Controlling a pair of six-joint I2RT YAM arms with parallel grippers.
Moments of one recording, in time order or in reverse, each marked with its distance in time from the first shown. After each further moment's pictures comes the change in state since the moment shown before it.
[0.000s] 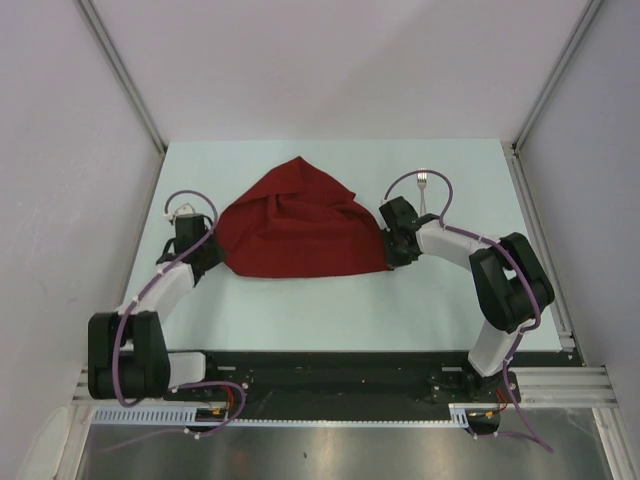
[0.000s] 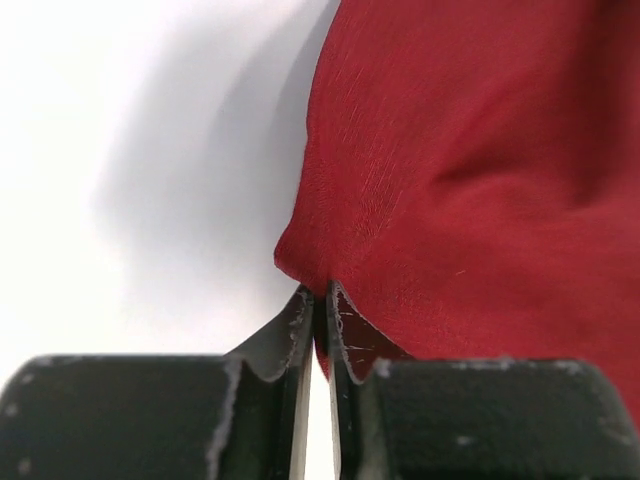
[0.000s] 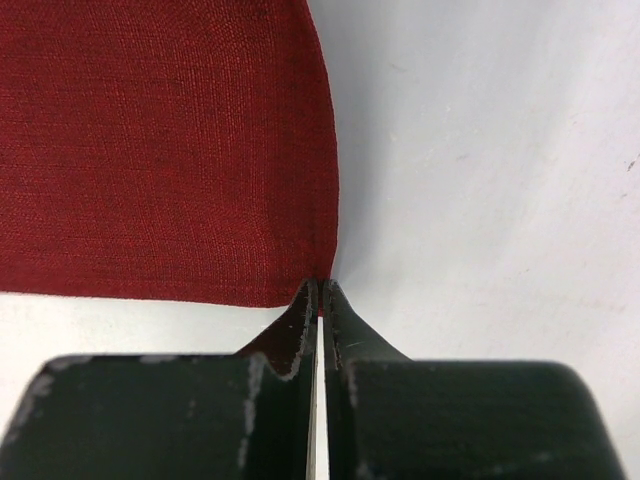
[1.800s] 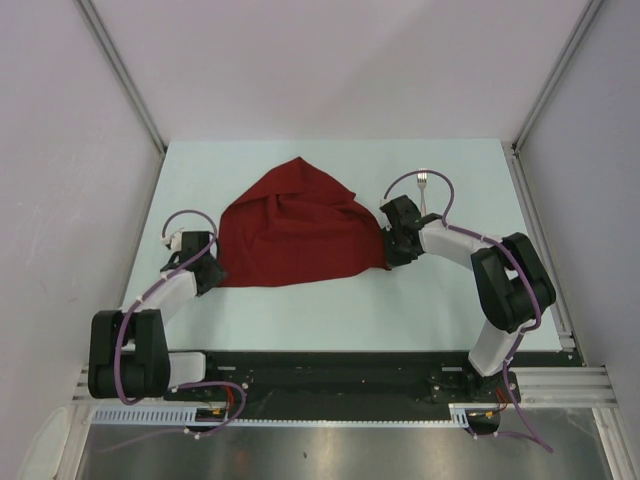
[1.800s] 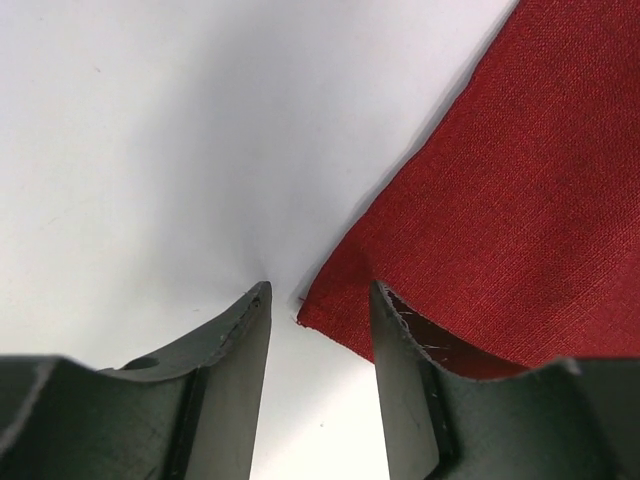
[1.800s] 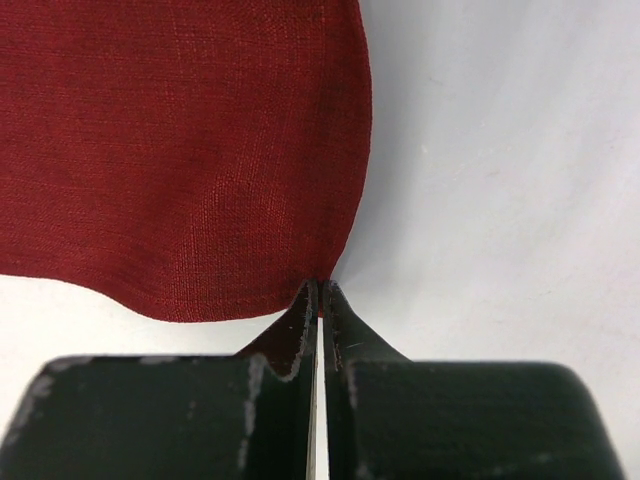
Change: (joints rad) left arm -0.005 -0.030 -0.082 -0.132 -0.172 -0.104; right arm -0.021 -0.004 -0.009 0.029 -0.087 -0.045
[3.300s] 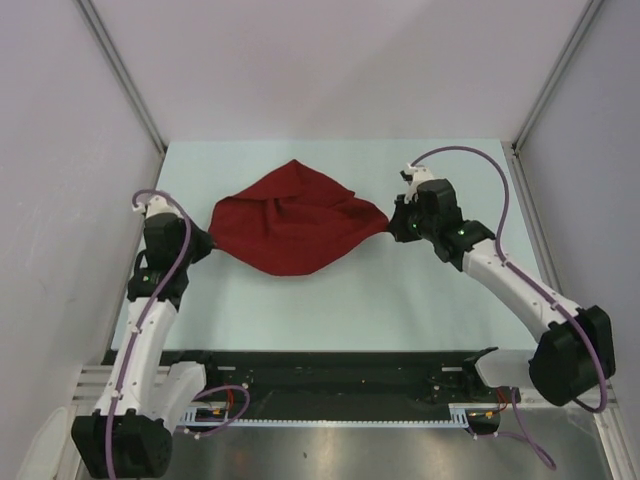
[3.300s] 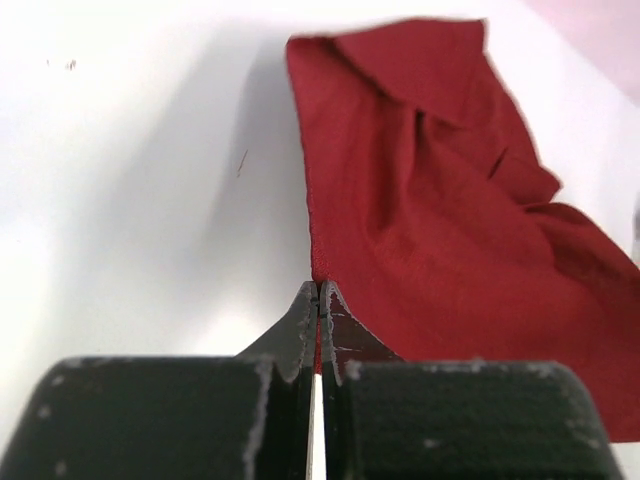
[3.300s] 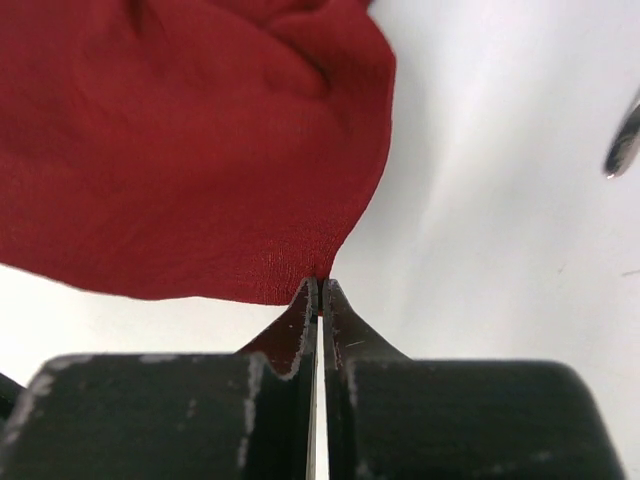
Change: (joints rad) left arm 0.000 -0.420 0.194 -0.122 0.219 0.087; right arm -0.013 -0.436 -0.050 0.127 -0.087 -0.004
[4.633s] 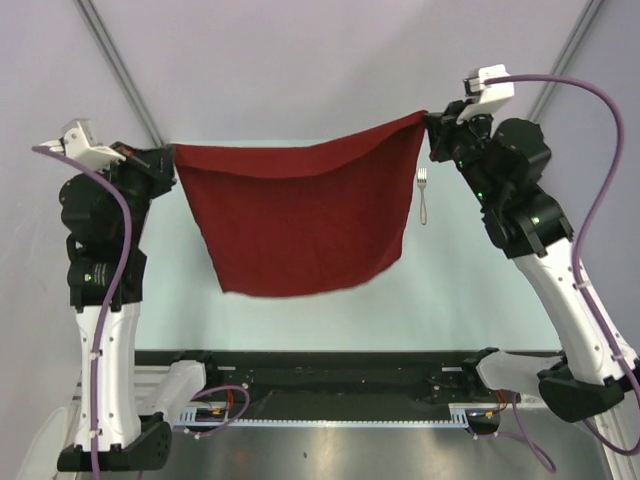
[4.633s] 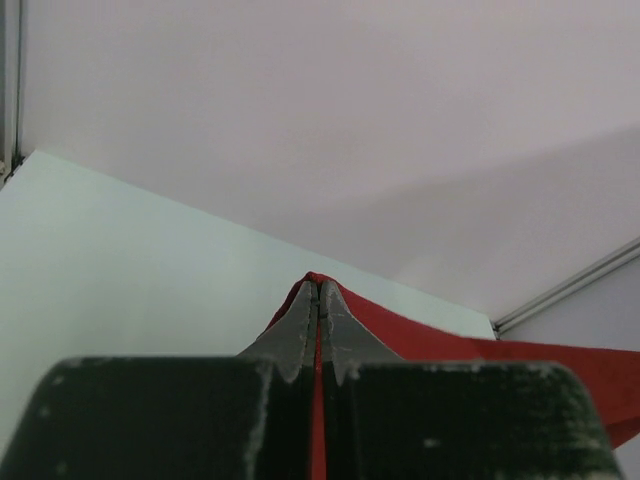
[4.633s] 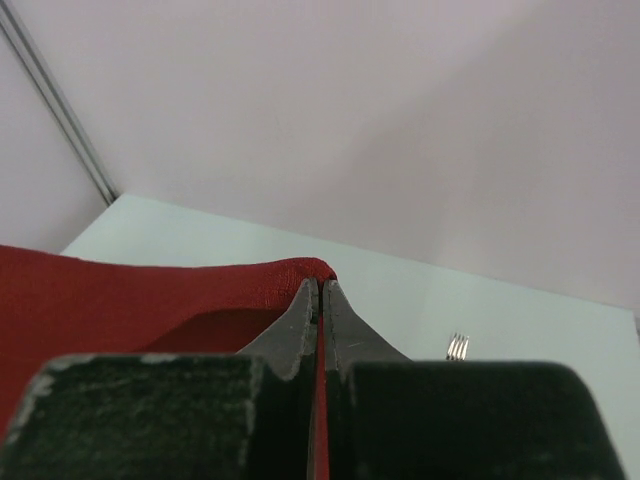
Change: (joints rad) left arm 0.003 0.060 0.649 -0.011 0.071 0.001; right arm 0.031 -0.085 0.626 -0.024 0.232 -0.229
